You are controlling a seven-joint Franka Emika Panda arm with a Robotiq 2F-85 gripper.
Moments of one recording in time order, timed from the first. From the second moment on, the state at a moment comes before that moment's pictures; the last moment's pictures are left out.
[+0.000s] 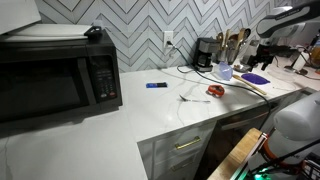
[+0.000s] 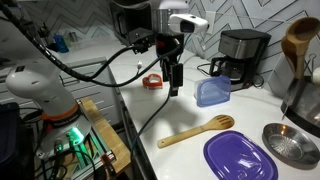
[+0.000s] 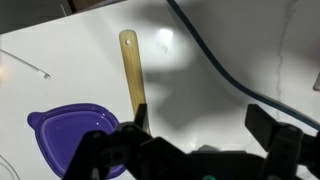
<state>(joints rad) -0.34 -0.36 -0.49 -2.30 -0.25 2.01 -0.22</state>
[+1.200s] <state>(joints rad) -0.41 -0.06 -0.55 -2.16 -0.06 2.08 -0.37</state>
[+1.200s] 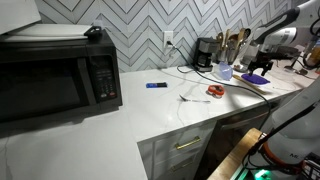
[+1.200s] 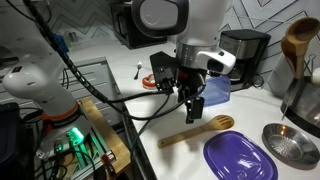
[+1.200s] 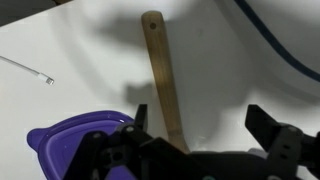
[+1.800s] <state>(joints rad) -0.47 0.12 -0.53 -2.09 0.08 2.16 -0.54</state>
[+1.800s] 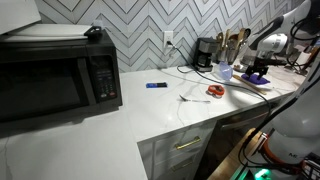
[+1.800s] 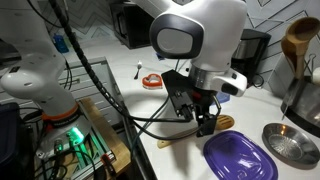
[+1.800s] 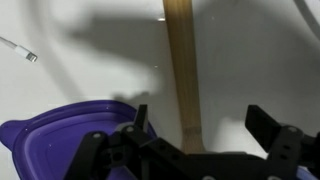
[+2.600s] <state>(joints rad) -0.52 0.21 -0.46 -2.04 0.10 2.17 -0.59</state>
